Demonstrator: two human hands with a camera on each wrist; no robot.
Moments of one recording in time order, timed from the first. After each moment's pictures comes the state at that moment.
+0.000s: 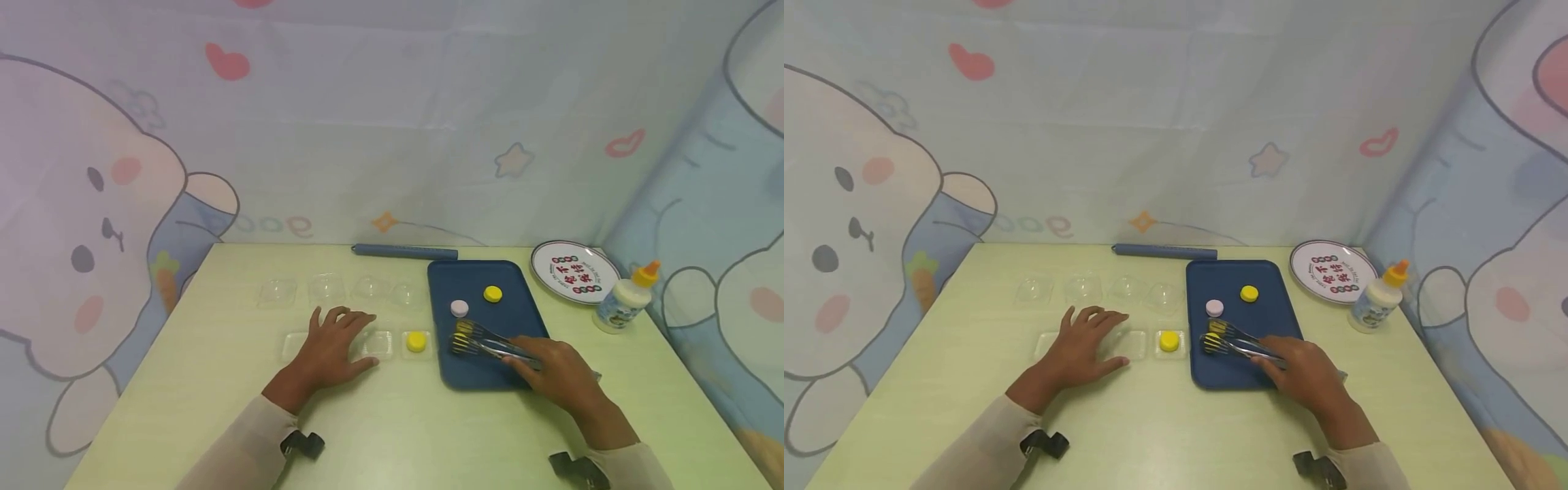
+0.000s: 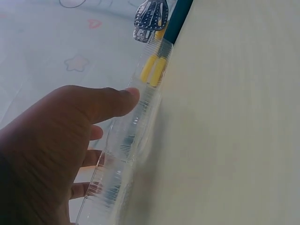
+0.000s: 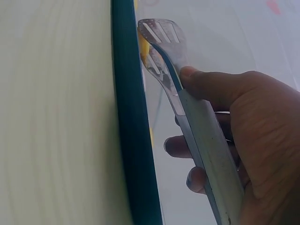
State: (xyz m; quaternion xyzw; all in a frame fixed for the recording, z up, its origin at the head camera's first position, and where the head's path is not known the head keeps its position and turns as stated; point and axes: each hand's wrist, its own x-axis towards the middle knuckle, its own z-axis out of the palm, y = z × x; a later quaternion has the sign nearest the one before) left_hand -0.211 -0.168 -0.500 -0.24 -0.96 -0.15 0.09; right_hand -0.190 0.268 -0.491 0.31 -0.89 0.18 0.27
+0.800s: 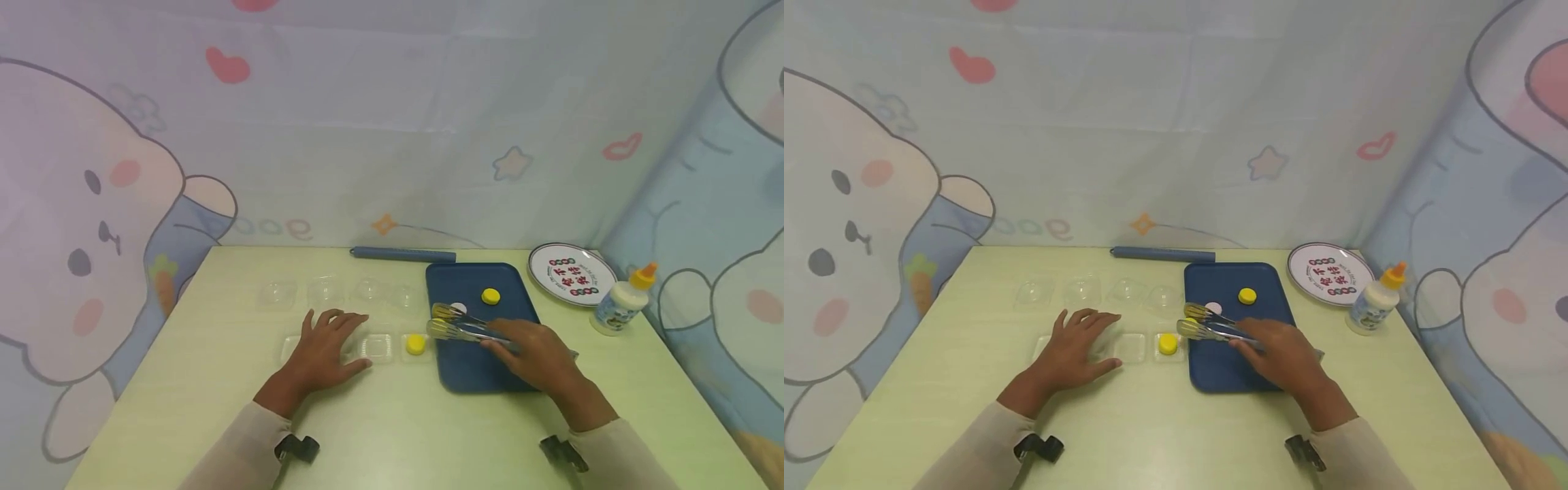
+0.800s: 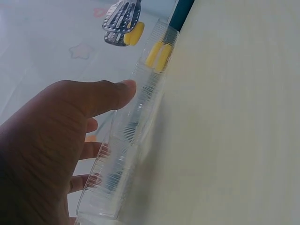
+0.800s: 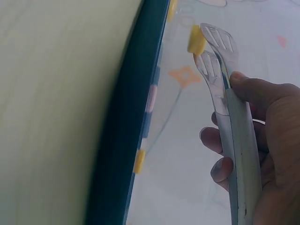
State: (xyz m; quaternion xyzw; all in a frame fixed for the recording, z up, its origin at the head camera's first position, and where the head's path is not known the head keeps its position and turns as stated) left_hand -0.211 -0.176 -0.499 -0.24 -0.95 -0.18 0.11; right_hand -0.210 0.239 -0.469 0.35 -0.87 0.19 0.28
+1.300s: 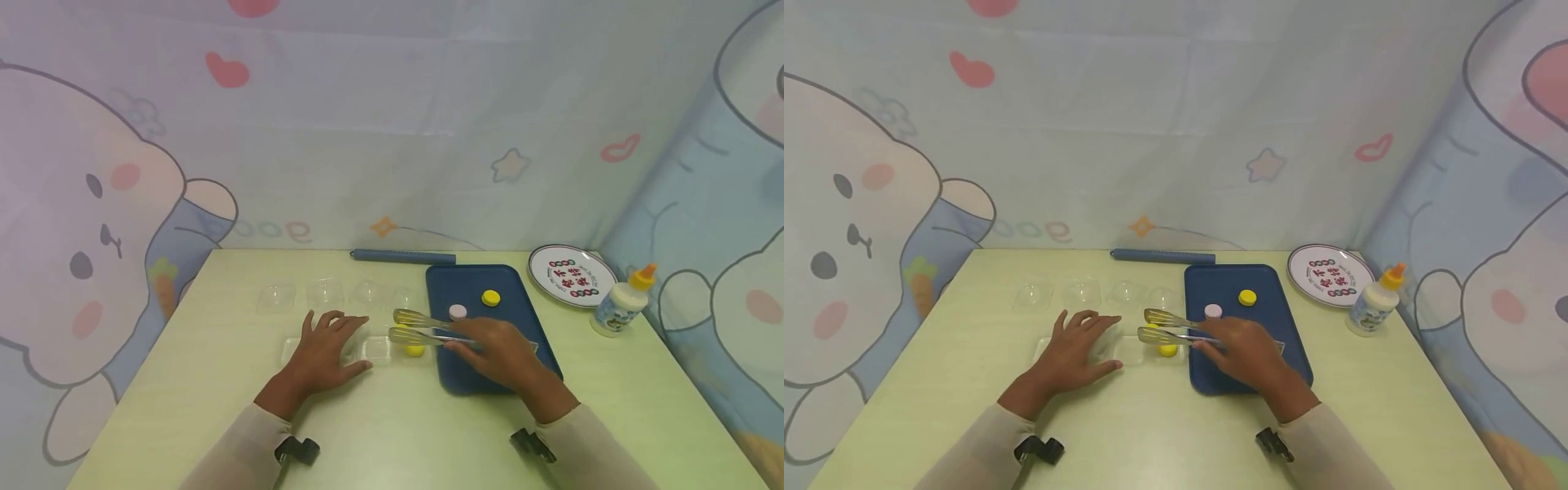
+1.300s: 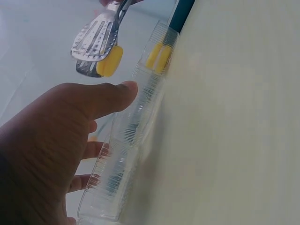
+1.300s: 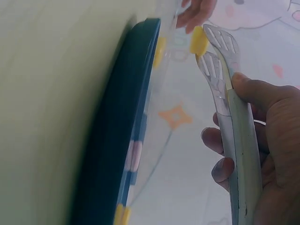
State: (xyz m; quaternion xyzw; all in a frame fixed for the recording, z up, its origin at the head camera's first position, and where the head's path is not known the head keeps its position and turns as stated) left_hand -0.211 -0.178 -0.501 -0.24 -0.95 -0.17 0.11; right_hand -0.218 0.187 -0.466 0.40 -0.85 0.19 0.27
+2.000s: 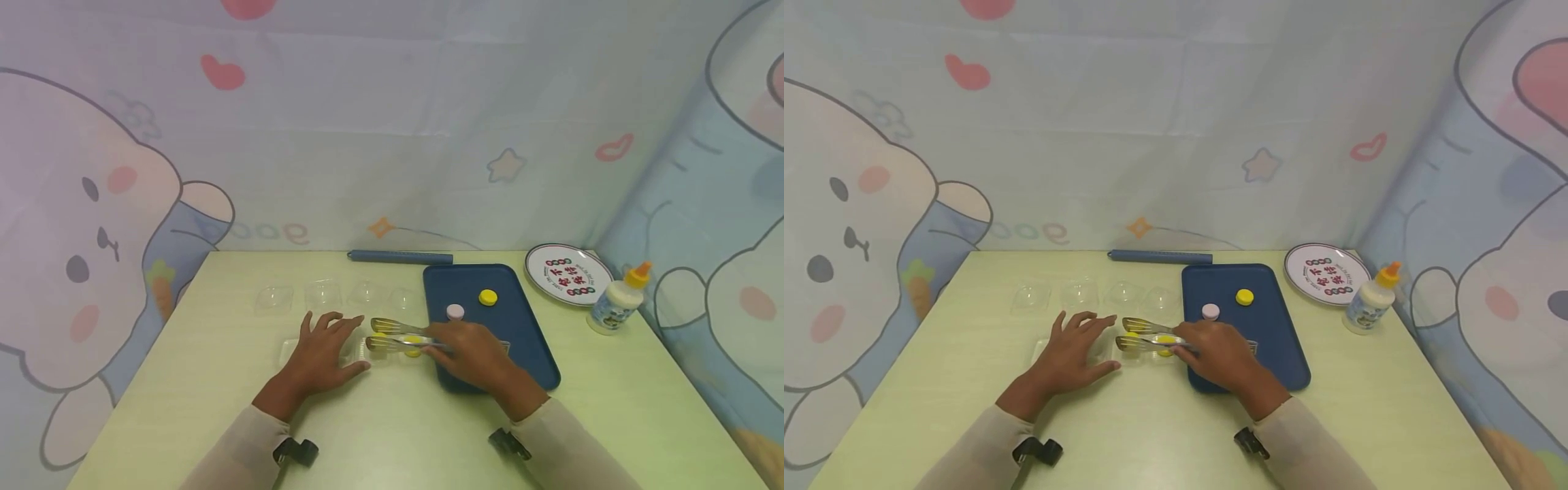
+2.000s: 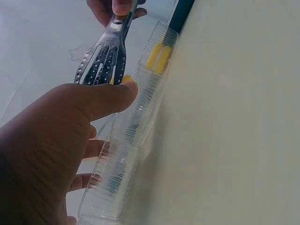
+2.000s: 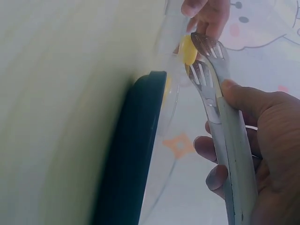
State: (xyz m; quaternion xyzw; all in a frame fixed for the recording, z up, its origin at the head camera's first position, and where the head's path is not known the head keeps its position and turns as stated) left_hand -0.211 -0.176 -0.499 -0.24 -0.95 -0.16 0.10; right_hand -0.212 0.149 -0.467 0.38 -0.89 0.15 0.22
